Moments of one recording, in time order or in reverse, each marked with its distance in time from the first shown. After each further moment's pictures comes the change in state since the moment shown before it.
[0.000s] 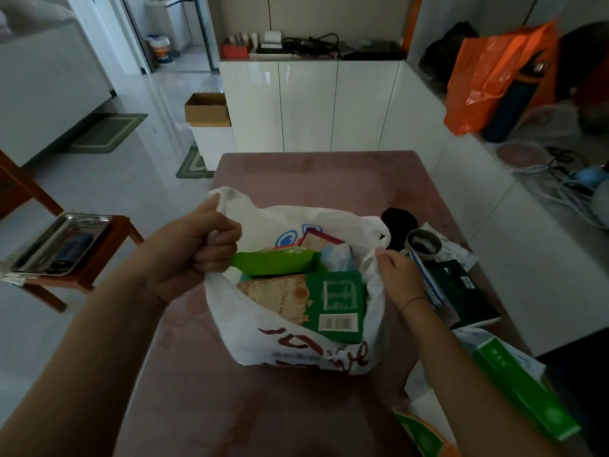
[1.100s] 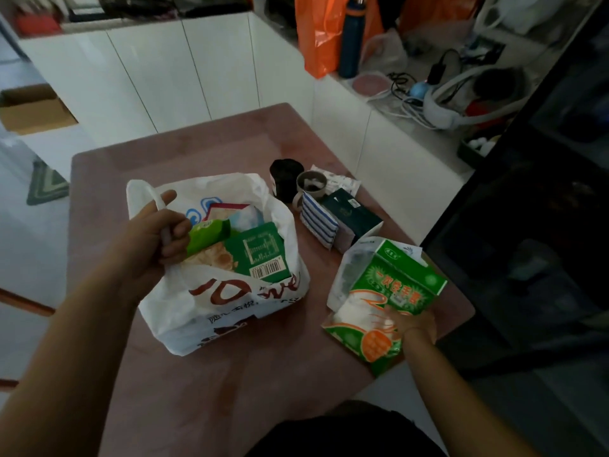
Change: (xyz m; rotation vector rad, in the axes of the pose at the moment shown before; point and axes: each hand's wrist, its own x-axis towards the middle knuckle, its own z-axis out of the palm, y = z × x) left_hand 0.067 -0.070 0.041 0.090 -0.085 -0.059; right_hand -0.173 0.180 -0.073 0.140 0.528 1.054
